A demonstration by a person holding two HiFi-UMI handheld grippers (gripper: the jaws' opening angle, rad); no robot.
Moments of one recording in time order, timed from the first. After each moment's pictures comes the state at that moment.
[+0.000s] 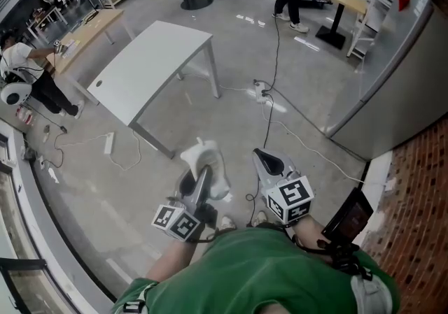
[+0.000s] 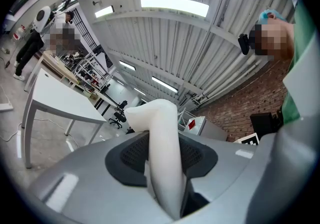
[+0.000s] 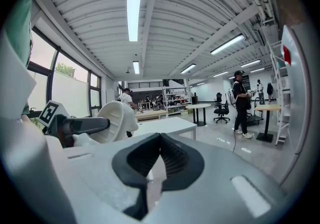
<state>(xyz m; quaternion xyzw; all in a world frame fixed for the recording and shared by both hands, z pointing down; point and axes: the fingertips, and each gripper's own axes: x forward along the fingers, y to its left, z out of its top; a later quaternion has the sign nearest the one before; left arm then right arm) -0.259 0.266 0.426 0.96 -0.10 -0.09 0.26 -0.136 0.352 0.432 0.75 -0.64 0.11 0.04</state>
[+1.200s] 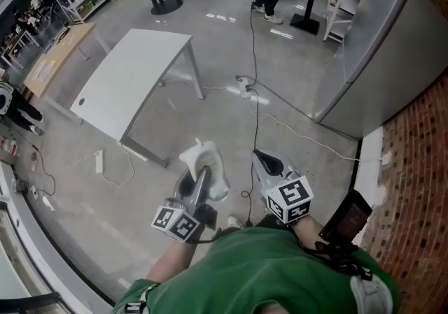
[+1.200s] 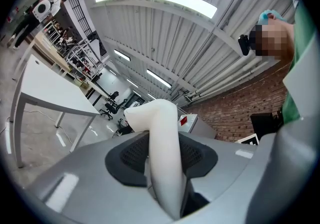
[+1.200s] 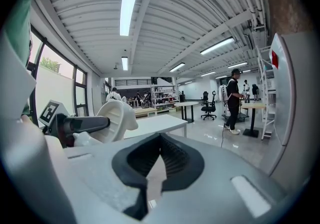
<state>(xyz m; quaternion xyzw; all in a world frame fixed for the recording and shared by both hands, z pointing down) -0.260 0.237 0.441 0.96 -0.03 -0.06 0.28 -0.153 0.343 0.449 0.80 -0.58 0.13 0.05</state>
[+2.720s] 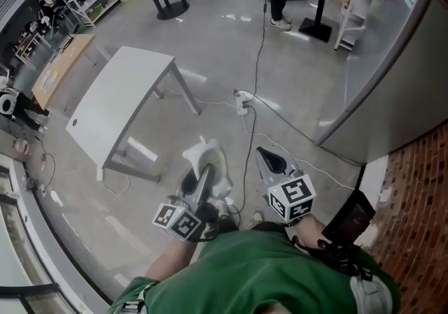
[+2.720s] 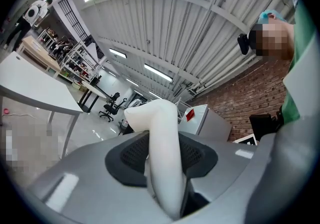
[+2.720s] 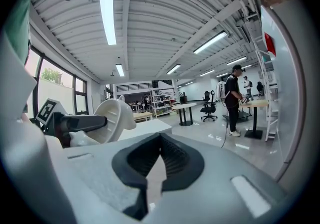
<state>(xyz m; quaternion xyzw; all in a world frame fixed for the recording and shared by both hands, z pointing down) -0.009 0.290 0.424 0.97 -0.06 -0.04 0.25 0.107 0.386 0.446 0.79 -0.60 0.13 0.01</state>
